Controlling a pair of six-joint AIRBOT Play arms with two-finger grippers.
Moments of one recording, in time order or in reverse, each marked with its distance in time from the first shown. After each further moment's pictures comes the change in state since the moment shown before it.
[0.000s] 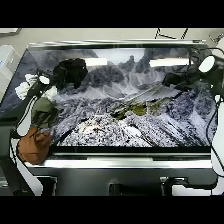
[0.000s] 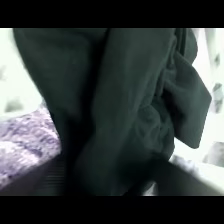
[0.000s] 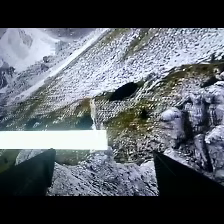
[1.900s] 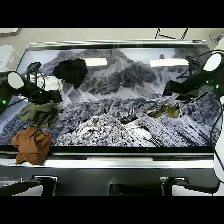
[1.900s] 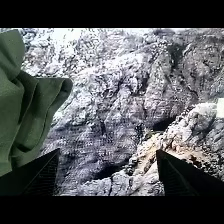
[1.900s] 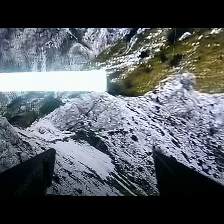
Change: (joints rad) left arm -0.100 0.749 -0.433 0.571 -0.851 0.410; right arm 0.000 0.053 0.000 -0.001 0.285 0.019
